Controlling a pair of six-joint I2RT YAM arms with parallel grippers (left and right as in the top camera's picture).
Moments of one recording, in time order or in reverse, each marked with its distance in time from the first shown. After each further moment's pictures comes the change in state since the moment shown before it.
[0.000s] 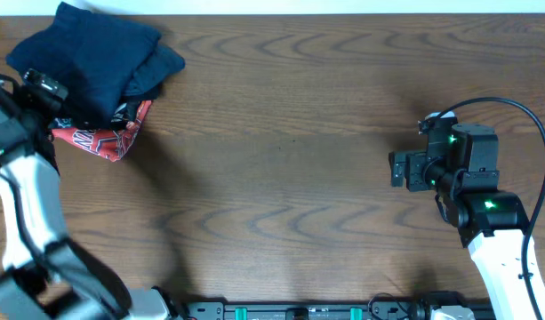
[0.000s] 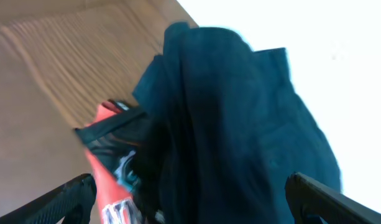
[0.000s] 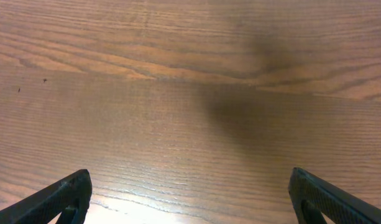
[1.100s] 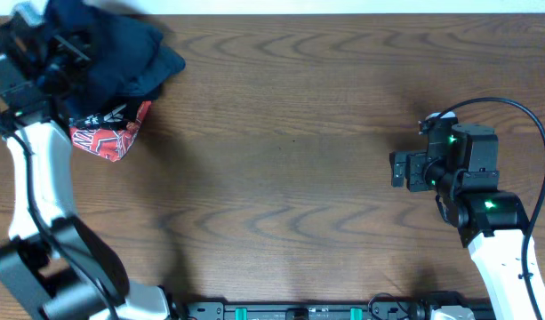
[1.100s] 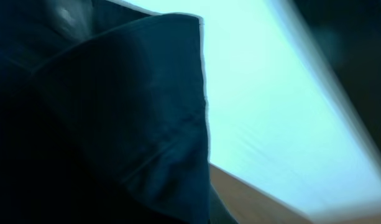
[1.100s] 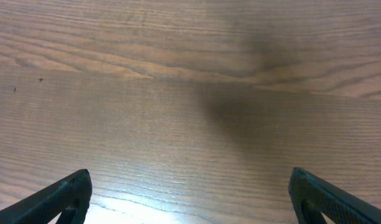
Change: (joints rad) left arm -0.181 0.049 0.172 0.139 0.603 -0.135; right arm 0.000 0.000 0.000 -0.002 0.012 0.001
